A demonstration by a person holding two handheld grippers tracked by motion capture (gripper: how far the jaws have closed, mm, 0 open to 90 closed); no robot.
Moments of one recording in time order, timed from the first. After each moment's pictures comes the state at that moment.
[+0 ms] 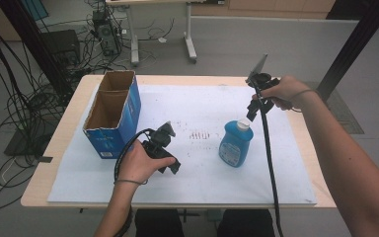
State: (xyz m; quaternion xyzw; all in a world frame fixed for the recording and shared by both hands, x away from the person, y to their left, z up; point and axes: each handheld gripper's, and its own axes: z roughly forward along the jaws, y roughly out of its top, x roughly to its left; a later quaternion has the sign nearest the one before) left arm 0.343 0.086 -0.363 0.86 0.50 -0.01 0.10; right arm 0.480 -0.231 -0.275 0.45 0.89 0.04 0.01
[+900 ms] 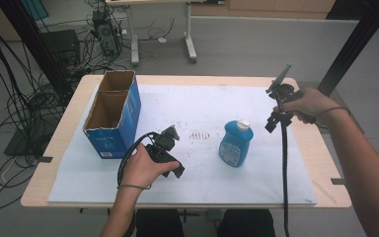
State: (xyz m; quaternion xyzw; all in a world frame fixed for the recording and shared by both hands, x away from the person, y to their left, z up) left arm 0.331 0.078 -0.362 0.86 0.50 -0.01 0.10; right arm 0.433 -0.278 -0.276 0.46 0.89 0.05 0.02
